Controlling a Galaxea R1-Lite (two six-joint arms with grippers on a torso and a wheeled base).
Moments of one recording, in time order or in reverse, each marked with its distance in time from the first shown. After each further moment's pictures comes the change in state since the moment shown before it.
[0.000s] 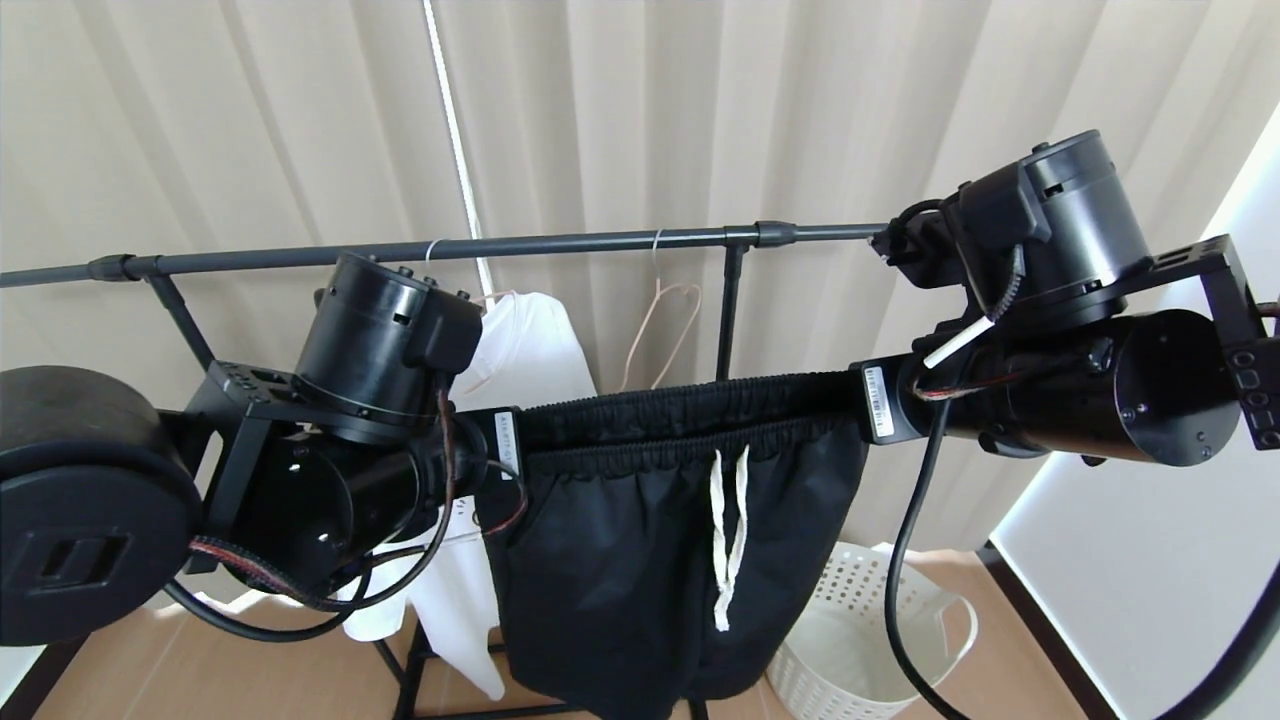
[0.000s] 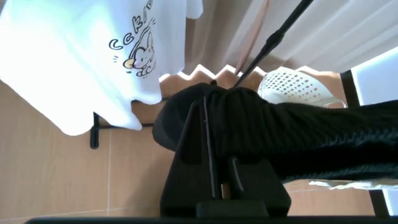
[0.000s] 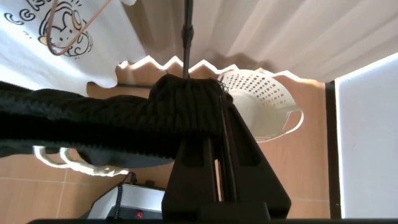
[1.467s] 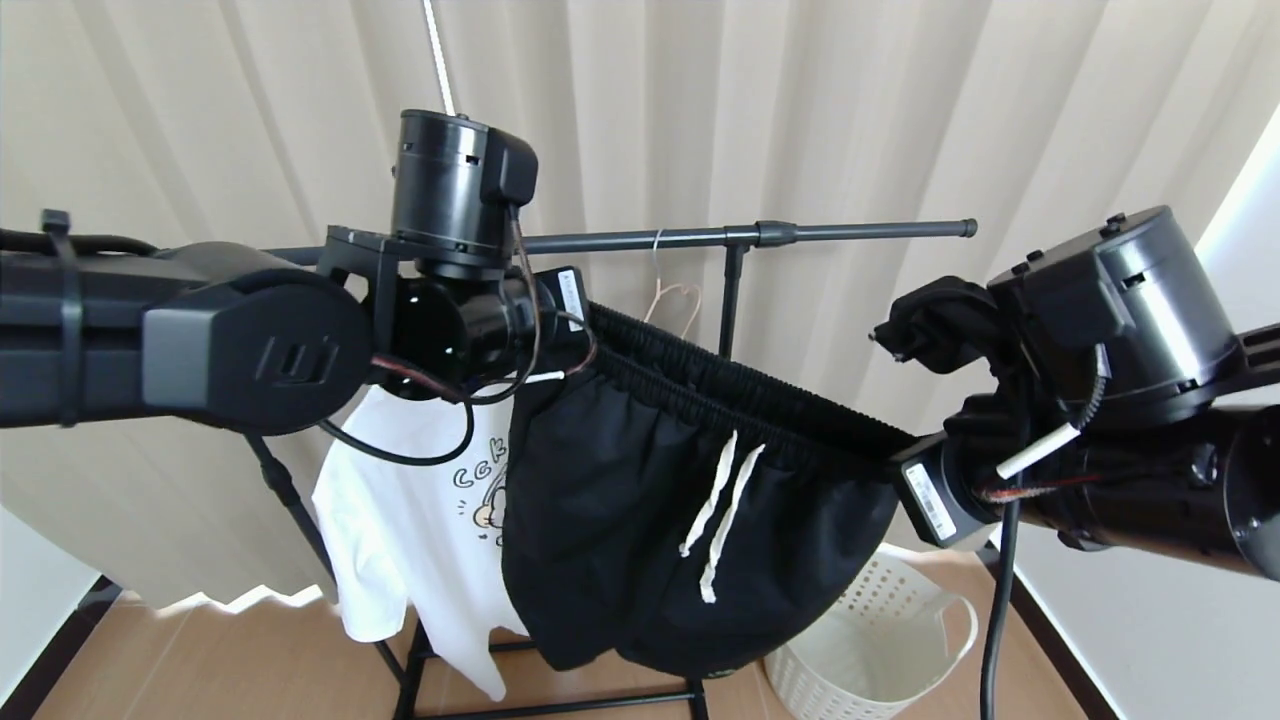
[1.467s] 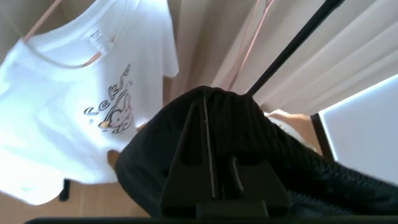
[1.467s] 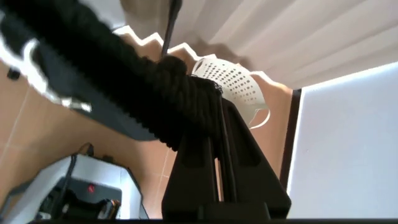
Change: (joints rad) left arm 0.066 0.234 -0.407 -0.110 -0.077 0.096; right arm 0.088 -0.114 0.193 0.005 -0.002 -0.199
